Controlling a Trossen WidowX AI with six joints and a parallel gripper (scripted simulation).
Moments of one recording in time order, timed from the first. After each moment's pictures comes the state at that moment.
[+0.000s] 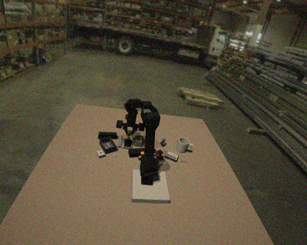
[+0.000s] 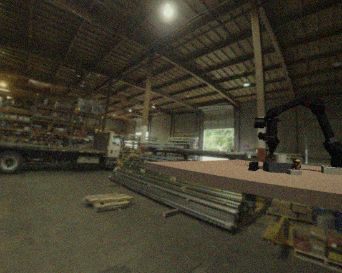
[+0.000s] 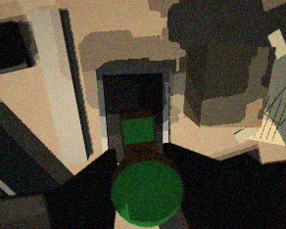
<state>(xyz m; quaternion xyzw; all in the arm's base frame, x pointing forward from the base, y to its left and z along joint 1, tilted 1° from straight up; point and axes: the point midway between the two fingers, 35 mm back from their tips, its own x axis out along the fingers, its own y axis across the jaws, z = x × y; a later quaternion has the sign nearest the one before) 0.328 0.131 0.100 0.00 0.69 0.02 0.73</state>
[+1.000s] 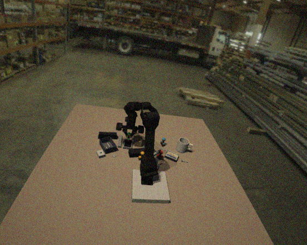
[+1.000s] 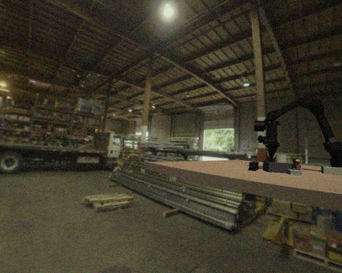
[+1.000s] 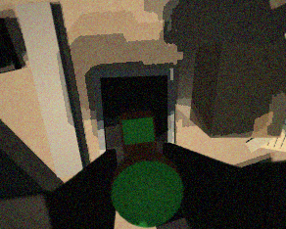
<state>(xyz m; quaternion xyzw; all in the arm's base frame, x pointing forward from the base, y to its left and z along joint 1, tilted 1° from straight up) 0.330 0.131 0.080 0.00 0.69 0.02 0.73</state>
